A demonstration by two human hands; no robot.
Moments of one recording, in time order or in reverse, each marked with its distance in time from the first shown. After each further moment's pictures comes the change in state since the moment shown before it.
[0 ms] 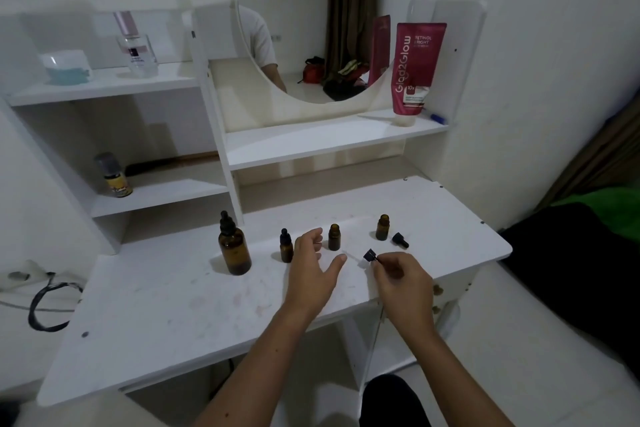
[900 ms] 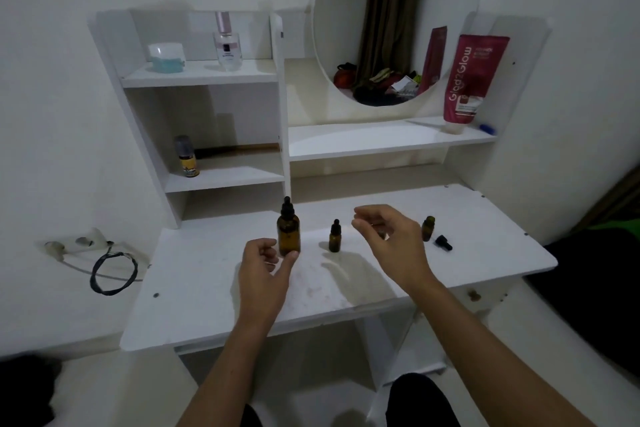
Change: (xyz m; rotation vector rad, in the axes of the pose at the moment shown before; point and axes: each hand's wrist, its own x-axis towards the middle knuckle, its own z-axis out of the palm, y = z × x) left_hand -0.041 -0.047 -0.138 0.017 0.399 -0.072; right_hand 0.013 -0.110 0.040 0.173 -0.292 -0.323
